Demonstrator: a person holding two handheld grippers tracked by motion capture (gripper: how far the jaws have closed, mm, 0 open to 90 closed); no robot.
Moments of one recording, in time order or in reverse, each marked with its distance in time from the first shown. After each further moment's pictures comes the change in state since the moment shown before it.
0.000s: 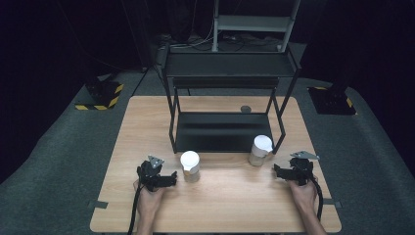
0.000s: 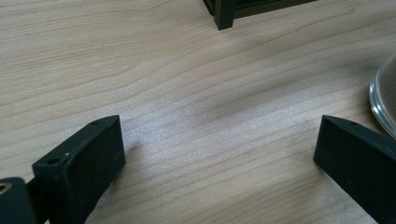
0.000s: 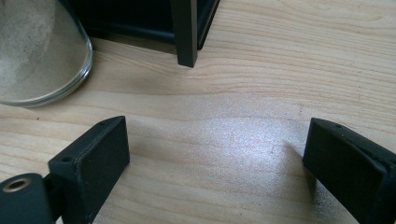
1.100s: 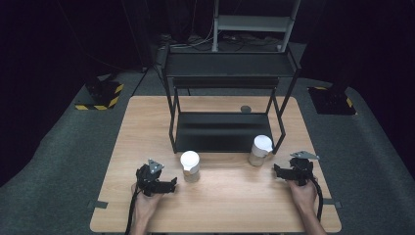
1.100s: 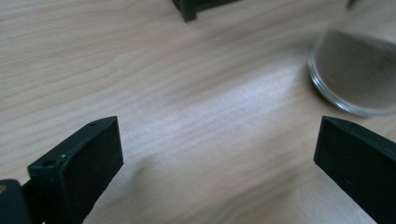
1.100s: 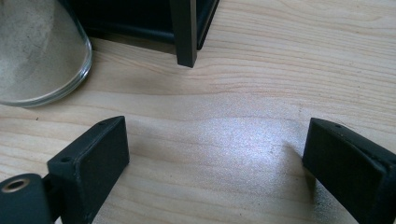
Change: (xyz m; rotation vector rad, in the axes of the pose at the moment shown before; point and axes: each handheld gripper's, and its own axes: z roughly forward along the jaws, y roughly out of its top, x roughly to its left) left arm 0.000 -0.005 -0.023 0.021 -0.076 0.089; right arm 0.001 0.000 0.000 0.000 -0.003 0.000
